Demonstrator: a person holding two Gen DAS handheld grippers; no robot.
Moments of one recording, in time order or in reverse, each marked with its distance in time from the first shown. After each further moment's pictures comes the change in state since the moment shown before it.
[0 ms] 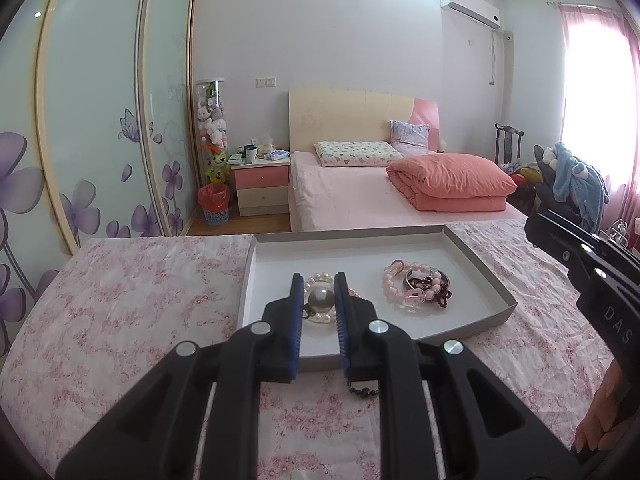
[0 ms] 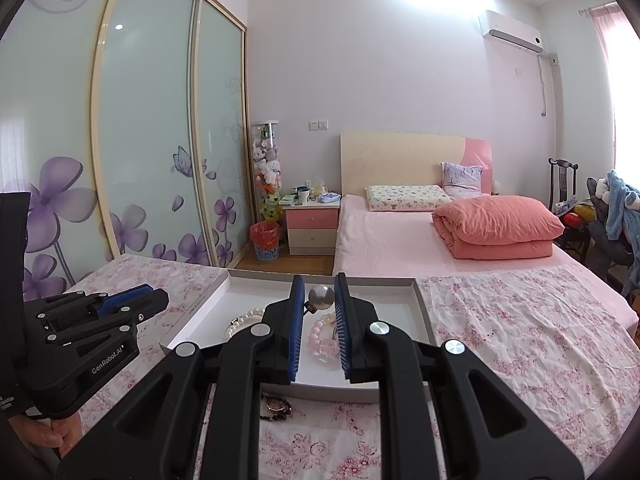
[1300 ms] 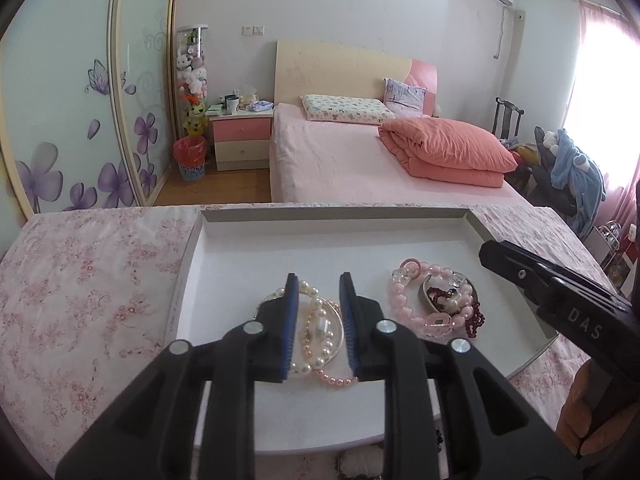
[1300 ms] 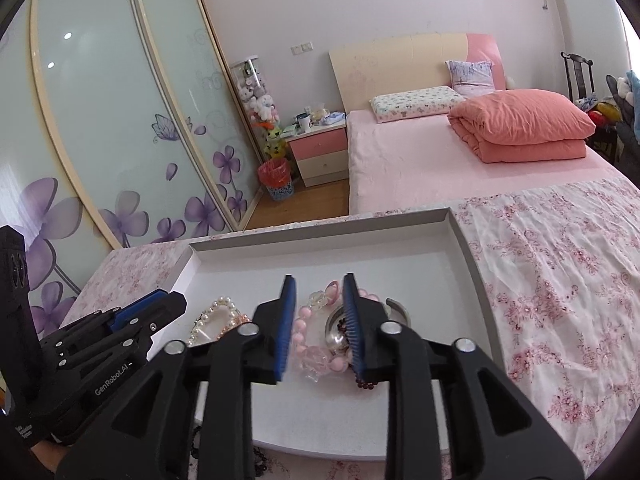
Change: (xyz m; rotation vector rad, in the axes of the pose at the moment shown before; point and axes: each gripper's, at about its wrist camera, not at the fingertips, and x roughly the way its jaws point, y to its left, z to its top) left arm 0.133 0.000 0.017 -0.058 0.181 -0.078; right arm 0.134 -0.046 -0.014 0.226 0.293 0.084
